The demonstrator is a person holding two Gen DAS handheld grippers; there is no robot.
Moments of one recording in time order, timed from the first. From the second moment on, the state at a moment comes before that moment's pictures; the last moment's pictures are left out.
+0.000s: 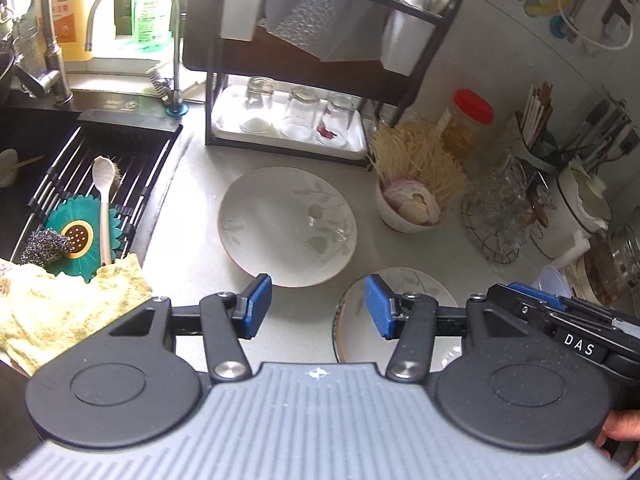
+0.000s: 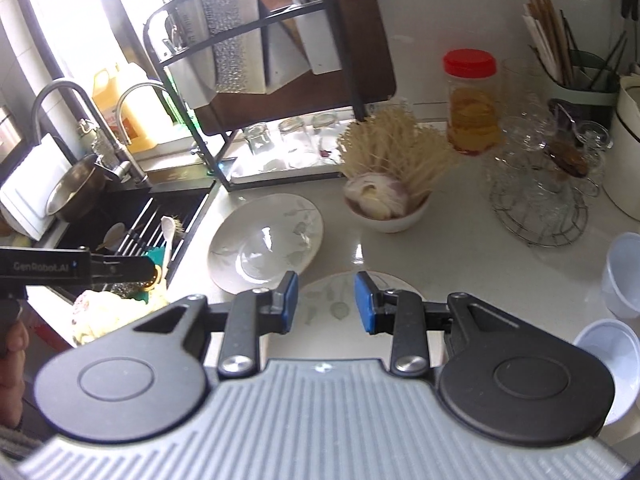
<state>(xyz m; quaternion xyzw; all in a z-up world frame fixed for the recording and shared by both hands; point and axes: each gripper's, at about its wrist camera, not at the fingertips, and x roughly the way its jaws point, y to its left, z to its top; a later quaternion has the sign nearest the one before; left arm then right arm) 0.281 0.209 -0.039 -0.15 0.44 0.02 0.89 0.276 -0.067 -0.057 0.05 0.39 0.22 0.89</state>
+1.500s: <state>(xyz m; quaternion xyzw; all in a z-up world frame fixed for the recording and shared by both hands) 0.413 0.333 -0.161 -0.21 0.51 -0.02 0.83 0.393 0.002 -0.125 0.13 0.47 0.12 0.86</state>
